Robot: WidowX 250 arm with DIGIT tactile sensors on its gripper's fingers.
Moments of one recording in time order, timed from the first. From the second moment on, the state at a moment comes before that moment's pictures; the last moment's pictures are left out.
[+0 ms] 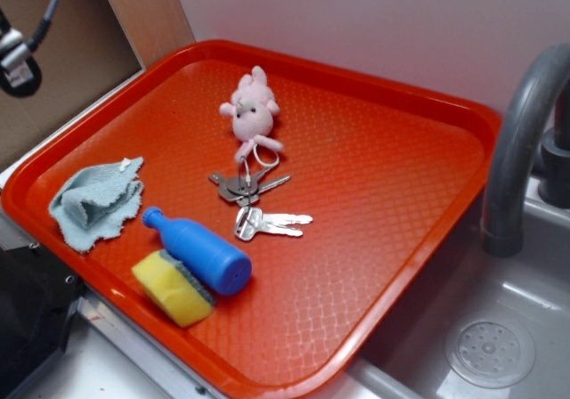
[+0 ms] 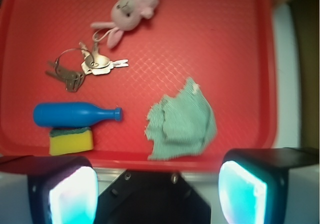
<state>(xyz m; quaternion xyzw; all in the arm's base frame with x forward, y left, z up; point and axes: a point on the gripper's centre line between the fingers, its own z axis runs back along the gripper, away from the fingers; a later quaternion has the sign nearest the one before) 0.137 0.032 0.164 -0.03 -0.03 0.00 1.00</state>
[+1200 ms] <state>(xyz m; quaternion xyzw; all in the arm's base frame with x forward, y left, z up) 0.153 0.049 0.030 0.02 0.01 -0.08 1.00</state>
